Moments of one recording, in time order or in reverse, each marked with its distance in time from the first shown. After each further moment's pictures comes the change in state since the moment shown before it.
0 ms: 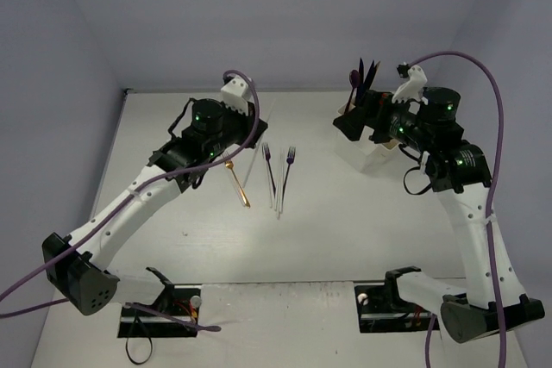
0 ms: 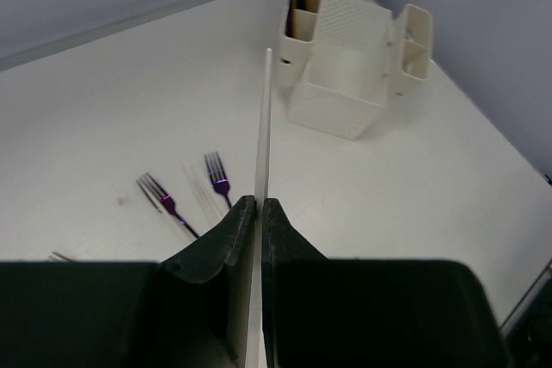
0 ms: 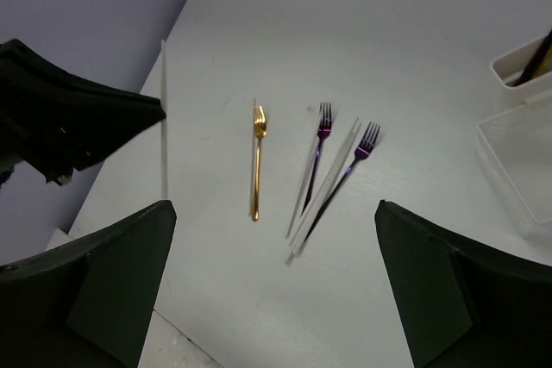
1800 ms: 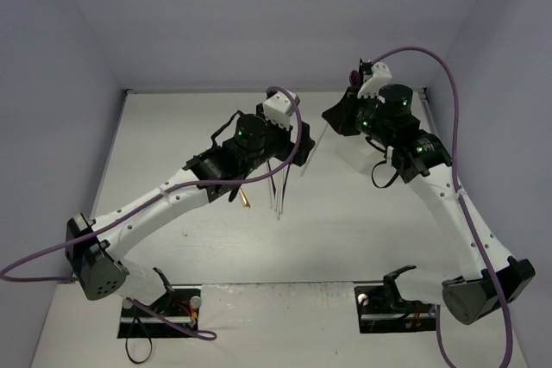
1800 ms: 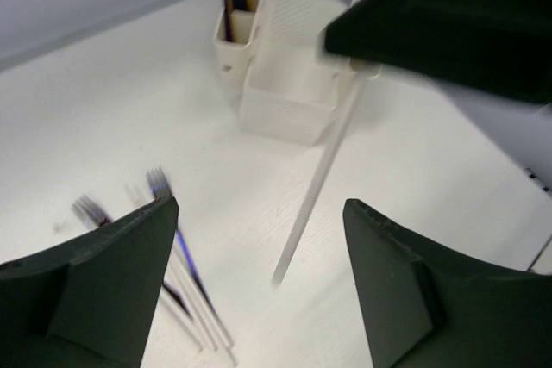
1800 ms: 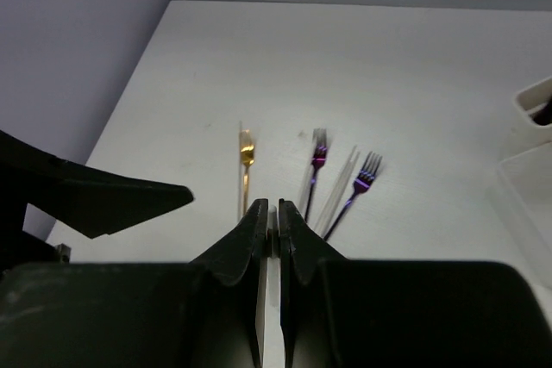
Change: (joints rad) left arm -0.272 0.116 0.079 0.078 -0.189 -0.005; right arm 0.198 0.129 -0.058 0.215 0.226 0.039
